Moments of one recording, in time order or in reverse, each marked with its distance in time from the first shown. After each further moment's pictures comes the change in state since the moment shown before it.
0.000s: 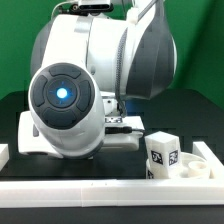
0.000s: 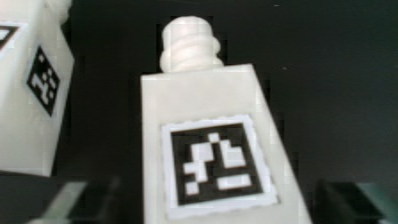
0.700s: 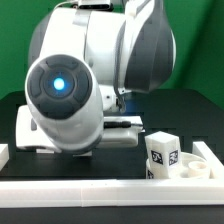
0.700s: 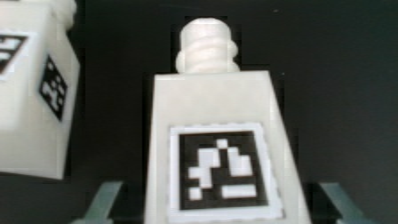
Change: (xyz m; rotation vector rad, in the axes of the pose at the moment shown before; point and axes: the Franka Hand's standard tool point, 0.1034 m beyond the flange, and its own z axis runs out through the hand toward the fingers) arm -0.010 0.000 -0.014 0.004 0.019 0.002
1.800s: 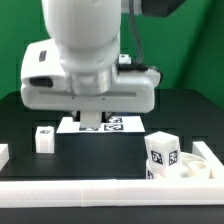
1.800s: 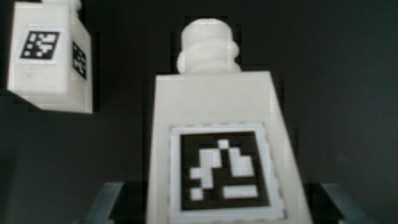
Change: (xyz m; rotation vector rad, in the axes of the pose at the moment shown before) arm -0.031 -0.027 -0.072 -0.014 0.346 0.056
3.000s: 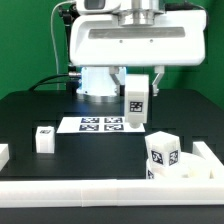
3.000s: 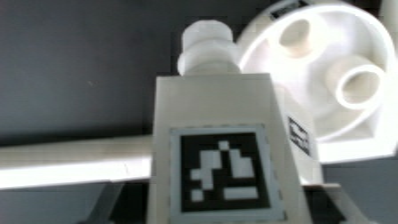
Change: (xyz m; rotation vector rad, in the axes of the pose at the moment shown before) arm -0.004 -0.075 -0.059 0.062 0.874 0.047
